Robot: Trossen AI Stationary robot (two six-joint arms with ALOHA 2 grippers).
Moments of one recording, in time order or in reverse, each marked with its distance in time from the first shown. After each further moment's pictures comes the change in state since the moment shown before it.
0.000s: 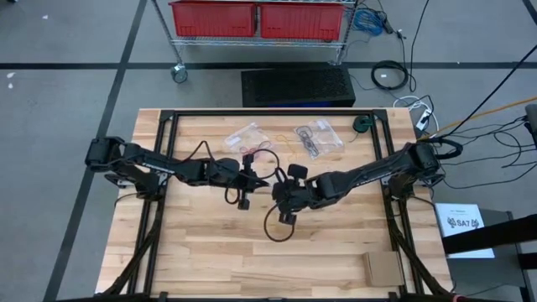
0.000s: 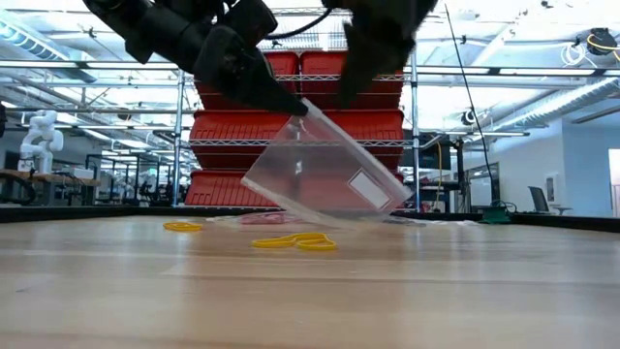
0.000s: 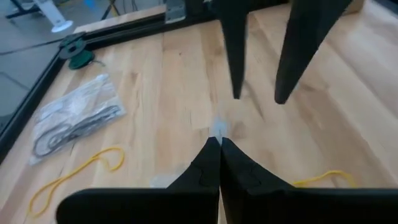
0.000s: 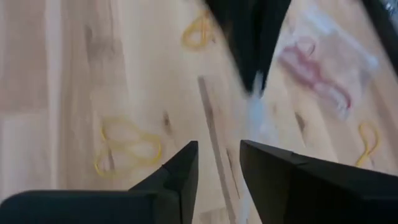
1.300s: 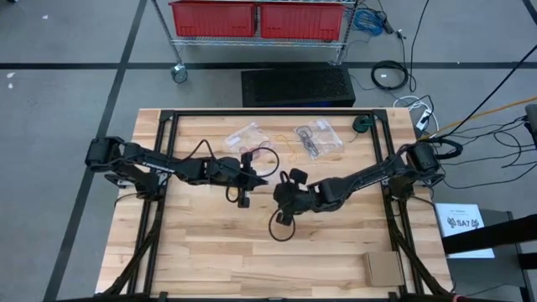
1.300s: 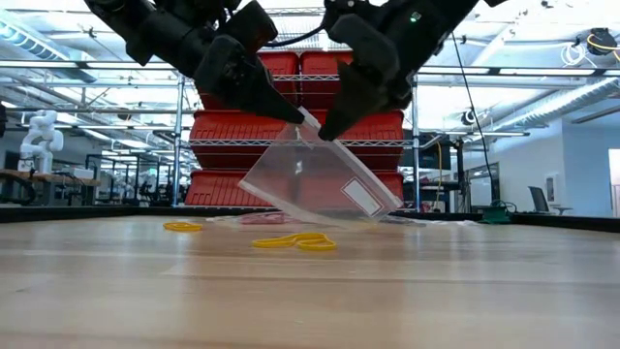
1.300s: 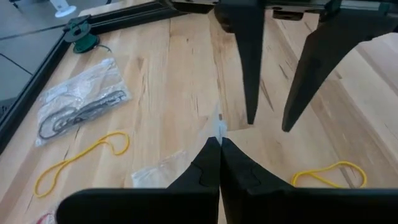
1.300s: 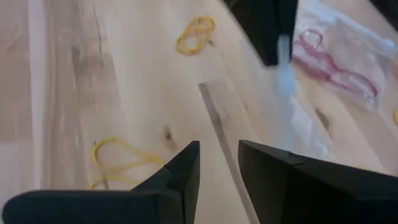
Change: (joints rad) left arm 0.023 0.000 0.000 -0.032 -0.011 -0.015; right arm 0.002 0.000 -0.205 0.341 0.053 0.084
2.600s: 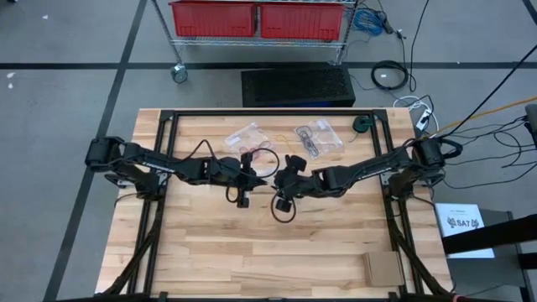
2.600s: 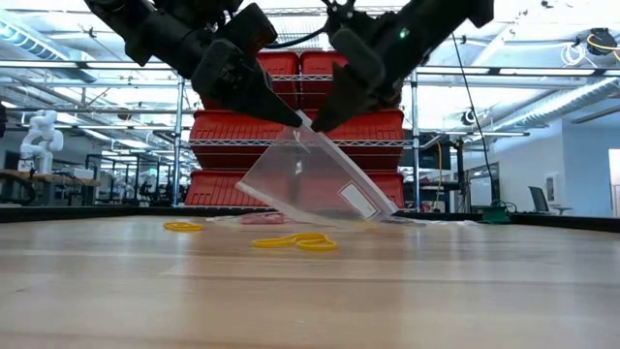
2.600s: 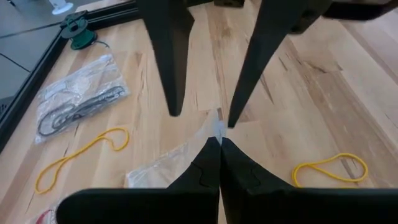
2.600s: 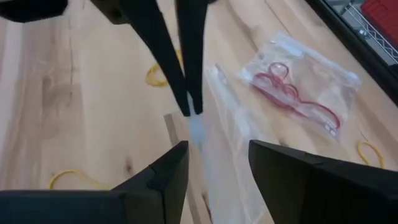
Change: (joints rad) left arm 0.000 0.000 0.000 -0.020 0.000 0.010; right arm -0.097 -0.071 -0.087 0.159 -0.033 -0.149
